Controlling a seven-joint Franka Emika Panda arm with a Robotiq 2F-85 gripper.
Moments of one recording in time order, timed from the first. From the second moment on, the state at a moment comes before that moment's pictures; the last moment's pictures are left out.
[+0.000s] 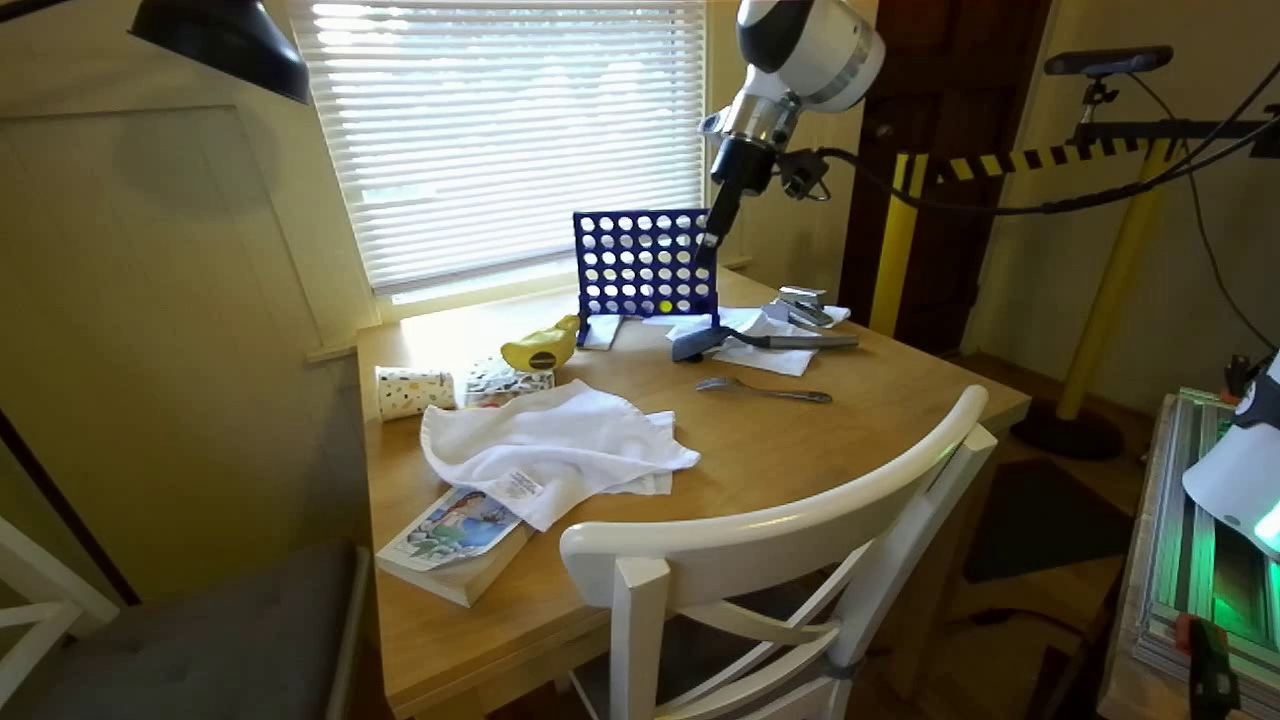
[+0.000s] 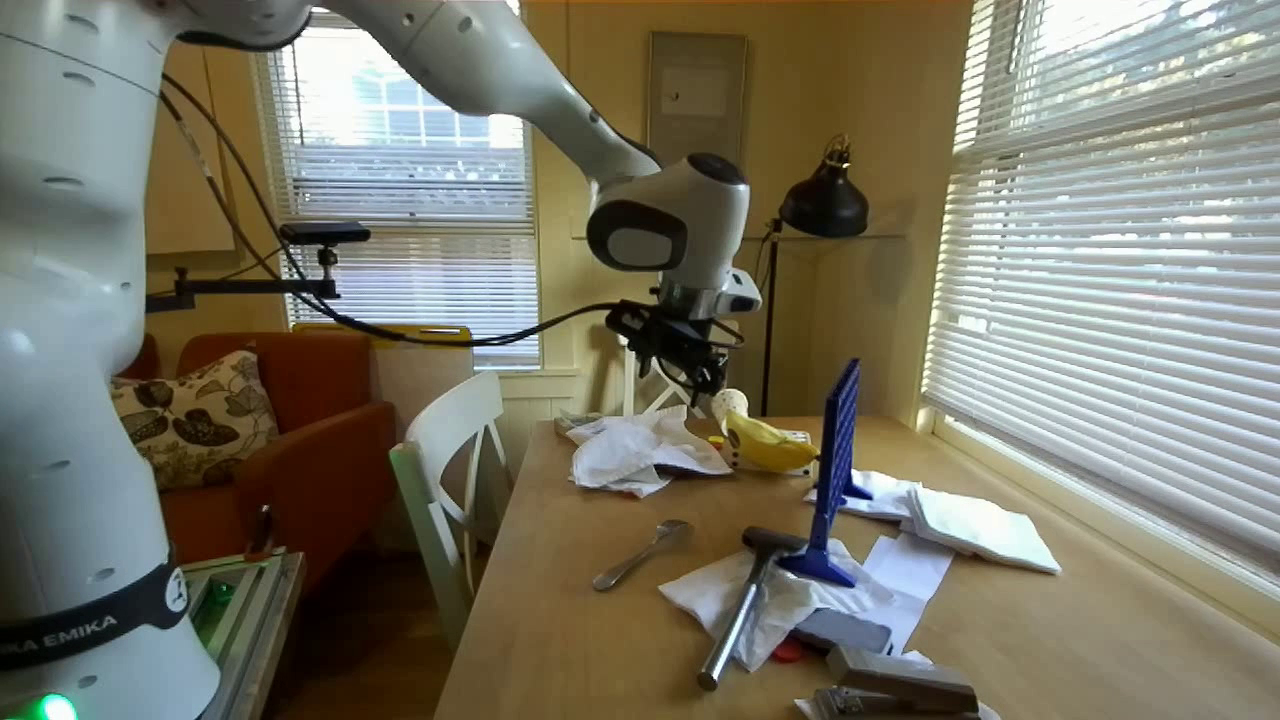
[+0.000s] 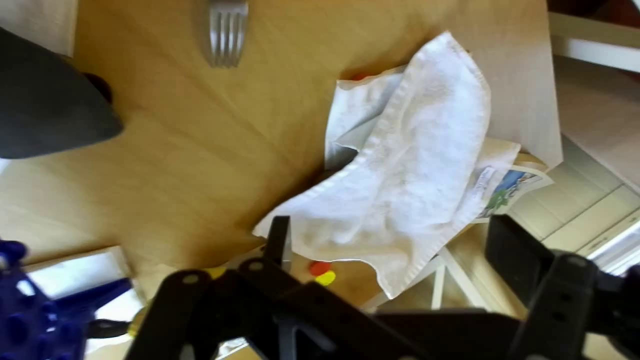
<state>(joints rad) 0.12 0.26 0.00 -2.01 0.70 2.32 -0.94</state>
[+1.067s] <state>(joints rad) 0.06 0.51 0.20 -1.87 0.78 2.44 -0.89</state>
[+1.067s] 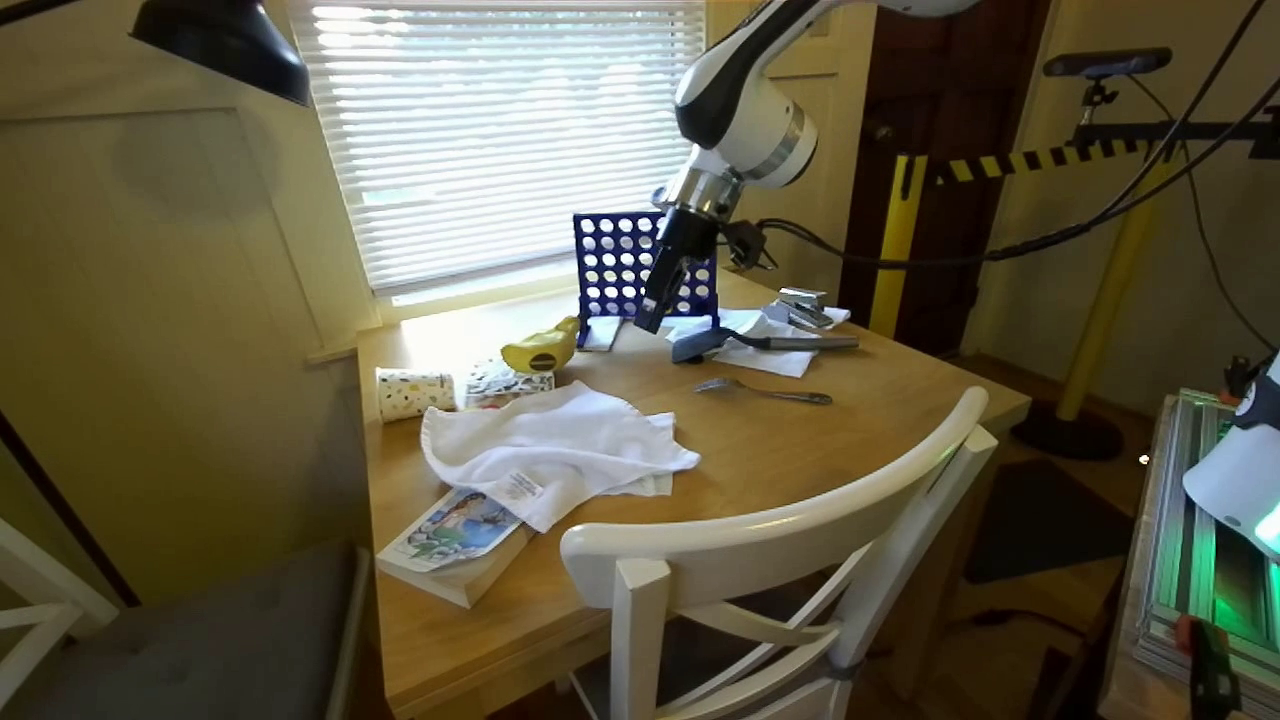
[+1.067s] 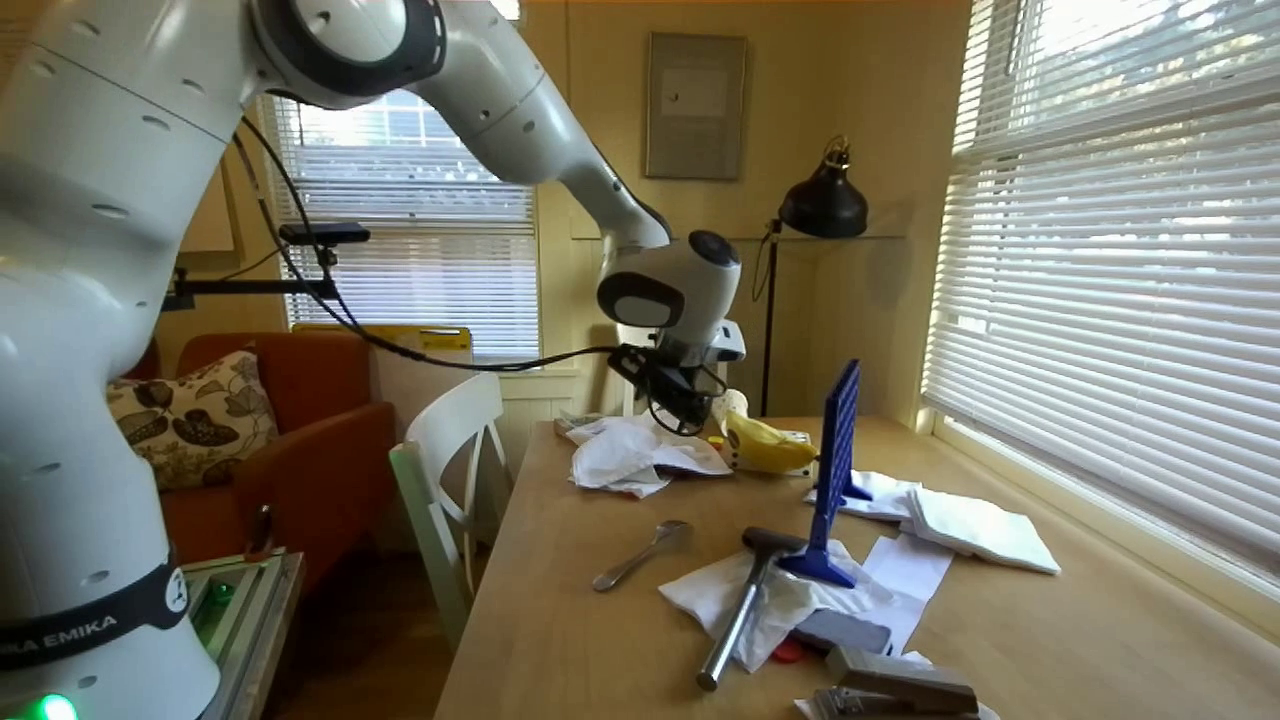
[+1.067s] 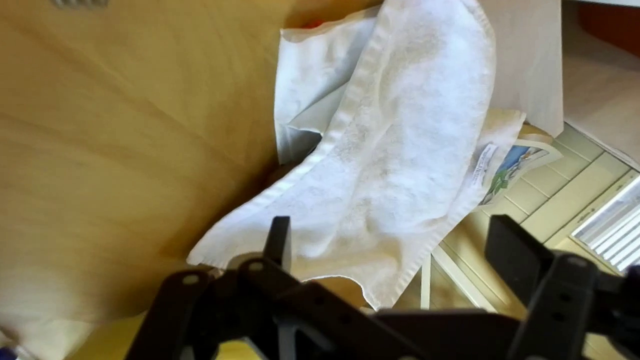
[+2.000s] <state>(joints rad) 0.17 0.63 0.21 -1.79 0.69 2.52 -0.31</state>
